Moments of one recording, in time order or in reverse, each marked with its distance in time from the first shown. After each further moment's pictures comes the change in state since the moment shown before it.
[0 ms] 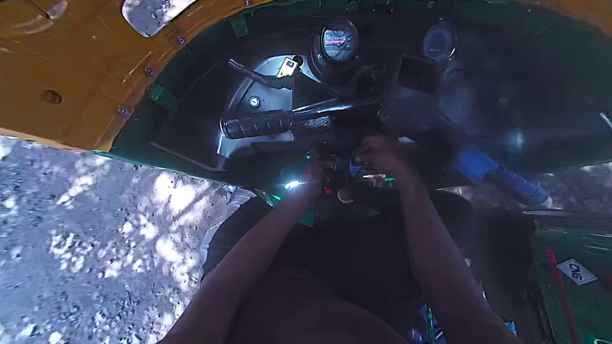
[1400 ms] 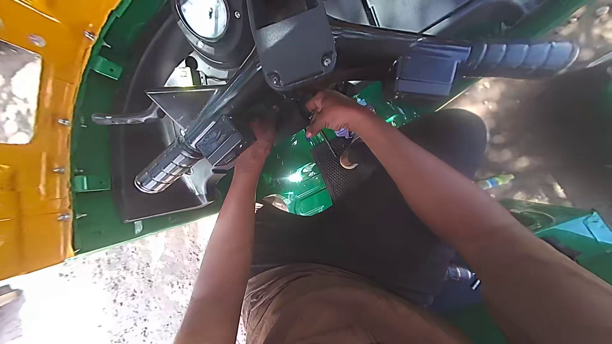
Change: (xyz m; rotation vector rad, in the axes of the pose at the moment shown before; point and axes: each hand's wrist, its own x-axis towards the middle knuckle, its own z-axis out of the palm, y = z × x) left_hand 0.023 0.072 0.048 1.152 0.260 0.601; right_hand 0.007 -0.002 0.001 0.153 -0.090 -0.041
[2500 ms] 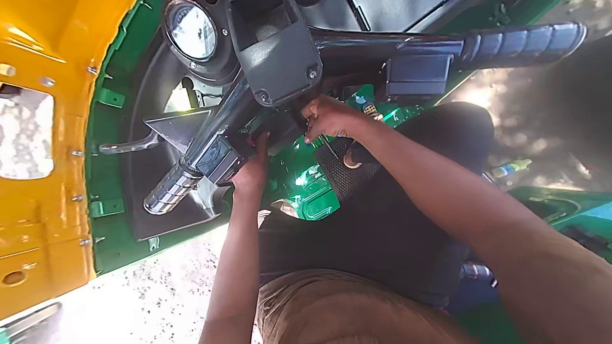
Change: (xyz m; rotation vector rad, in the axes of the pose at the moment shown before) left_hand -0.019 -0.049 -0.020 0.510 0.291 0.436; right_hand -0.002 0.001 0.000 0.030 0.016 -0.007
